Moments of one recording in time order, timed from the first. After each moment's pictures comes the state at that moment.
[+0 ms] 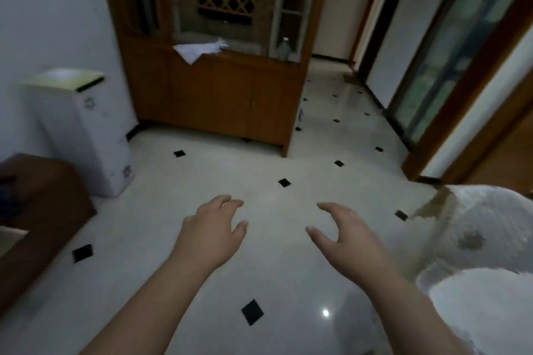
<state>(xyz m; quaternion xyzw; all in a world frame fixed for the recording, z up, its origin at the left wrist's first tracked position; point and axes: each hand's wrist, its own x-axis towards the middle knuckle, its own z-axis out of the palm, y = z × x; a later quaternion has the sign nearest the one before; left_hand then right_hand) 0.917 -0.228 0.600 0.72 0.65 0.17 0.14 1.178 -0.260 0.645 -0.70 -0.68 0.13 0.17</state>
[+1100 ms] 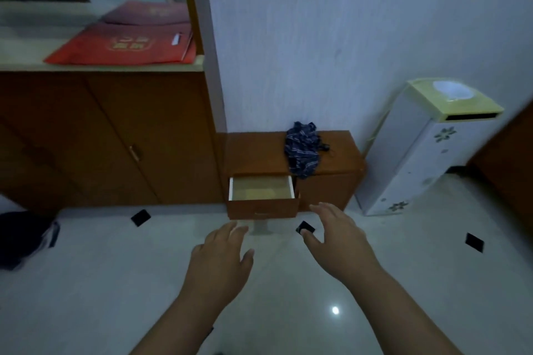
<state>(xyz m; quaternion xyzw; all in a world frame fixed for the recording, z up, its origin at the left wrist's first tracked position) 0.501 -0.128 0.482 0.12 0.98 0.14 0.11 0.523 0.112 0.496 -0.09 -0.97 0.20 -0.01</state>
